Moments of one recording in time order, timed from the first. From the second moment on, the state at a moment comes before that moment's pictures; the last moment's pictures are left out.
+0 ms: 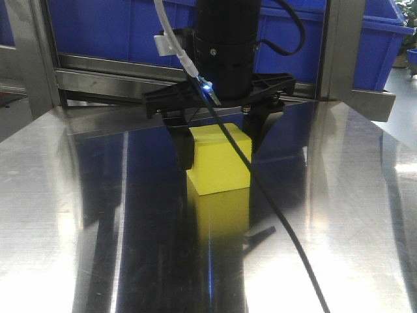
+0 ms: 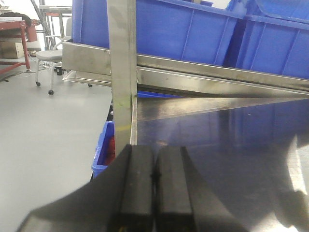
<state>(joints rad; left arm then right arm) -0.08 -0.01 0.00 0.13 0.08 -0.20 0.71 1.98 -1.60 -0.11 0.99 0.42</state>
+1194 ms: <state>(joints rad) -0.08 -0.01 0.00 0.13 0.08 -0.20 0.14 0.73 -0.61 -0.21 0.63 0.20</state>
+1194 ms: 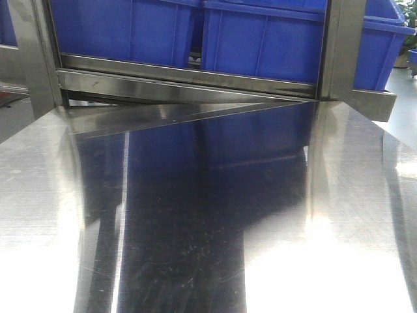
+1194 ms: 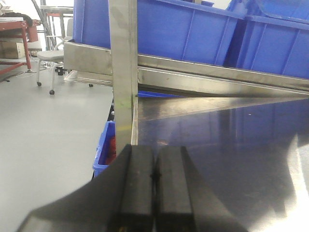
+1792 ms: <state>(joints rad) -0.08 -0.01 0.00 0.13 0.08 -0.20 0.14 0.24 -0.53 -0.22 0.63 0.20</state>
